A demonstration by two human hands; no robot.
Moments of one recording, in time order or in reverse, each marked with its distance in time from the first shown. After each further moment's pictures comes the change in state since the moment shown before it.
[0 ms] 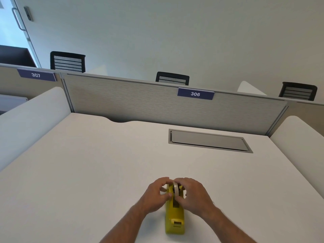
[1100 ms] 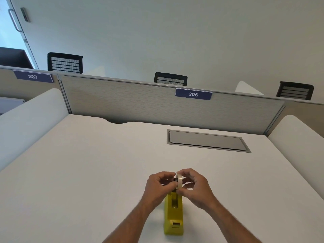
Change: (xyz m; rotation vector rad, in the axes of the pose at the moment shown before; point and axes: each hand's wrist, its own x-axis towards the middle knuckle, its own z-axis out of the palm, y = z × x) left_hand 0.006 0.031 0.006 -0.311 0.192 0.010; right_hand 0.005 0.006 -0.019 0.590 0.087 0.199
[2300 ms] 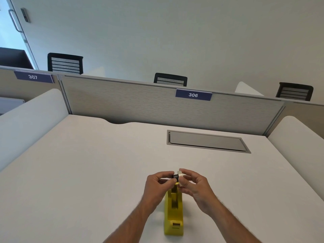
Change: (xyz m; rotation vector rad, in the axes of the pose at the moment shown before) left_hand -0.002 0.004 -0.001 -0.133 0.016 -0.028; right_hand 0.005 0.003 -0.001 0.574 -0.035 0.256
